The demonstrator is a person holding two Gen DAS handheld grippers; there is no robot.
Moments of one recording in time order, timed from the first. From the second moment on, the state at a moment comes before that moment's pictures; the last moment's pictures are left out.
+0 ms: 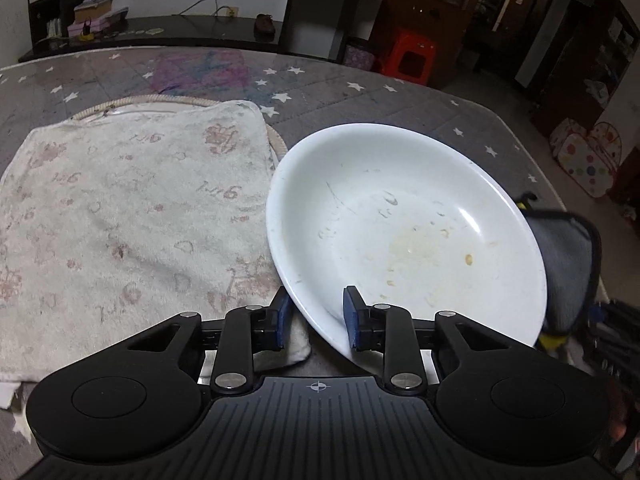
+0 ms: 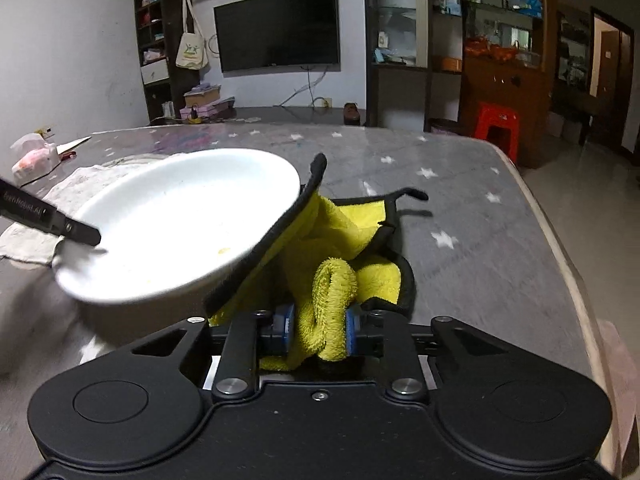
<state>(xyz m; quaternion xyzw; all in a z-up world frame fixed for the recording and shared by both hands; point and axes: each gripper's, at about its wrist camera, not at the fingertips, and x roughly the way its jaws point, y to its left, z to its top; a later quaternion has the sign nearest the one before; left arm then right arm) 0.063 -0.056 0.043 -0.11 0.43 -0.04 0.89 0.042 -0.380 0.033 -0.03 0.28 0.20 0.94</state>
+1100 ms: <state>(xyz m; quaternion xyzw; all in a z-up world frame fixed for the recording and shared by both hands) 0.062 -0.066 0.037 -0.08 0.45 -0.12 0.88 0.005 -0.368 0.026 -0.04 0.27 0.23 0.93</state>
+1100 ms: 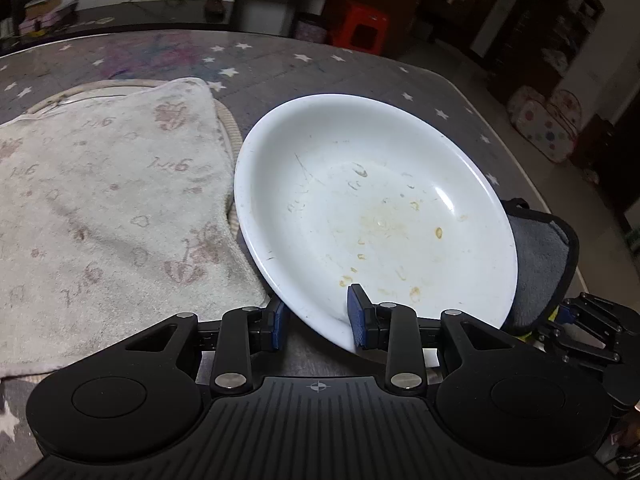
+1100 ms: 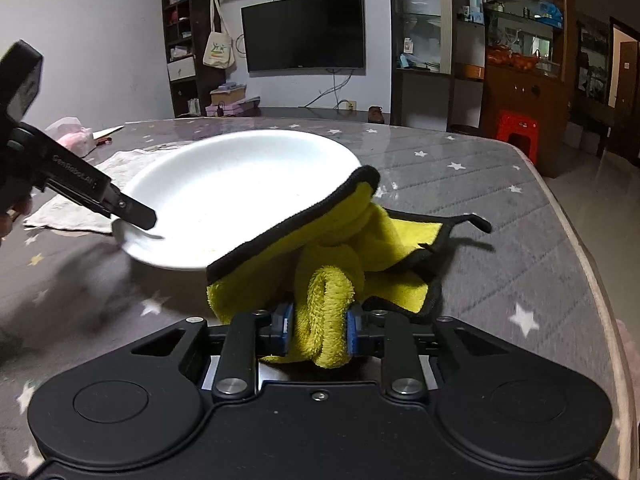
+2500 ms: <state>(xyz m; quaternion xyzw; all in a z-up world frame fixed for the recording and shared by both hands) 0.084 -0.098 0.032 0.06 0.44 -0.15 0.88 0.059 -0.375 0.024 -0.09 0.25 0.22 0.94</state>
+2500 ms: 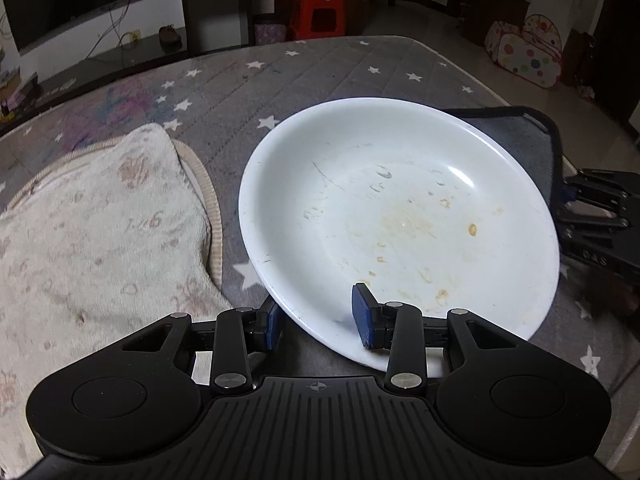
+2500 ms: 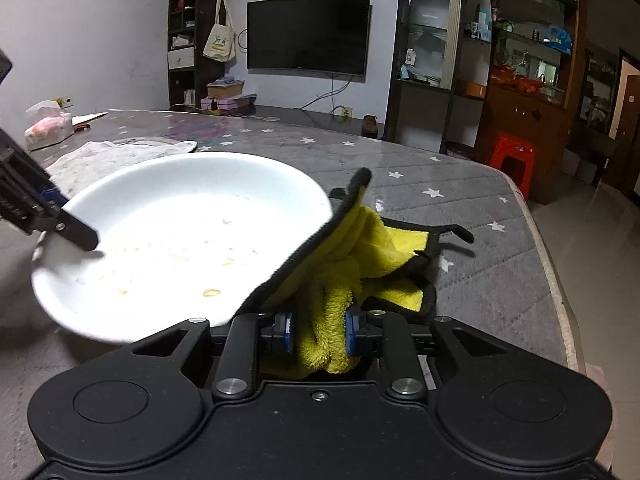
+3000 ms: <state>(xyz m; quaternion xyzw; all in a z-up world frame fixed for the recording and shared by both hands) 0.085 -0.107 0.031 0.03 0.44 -0.11 0.89 0.012 -0.364 0.025 -0.09 0.26 0.21 0.94</state>
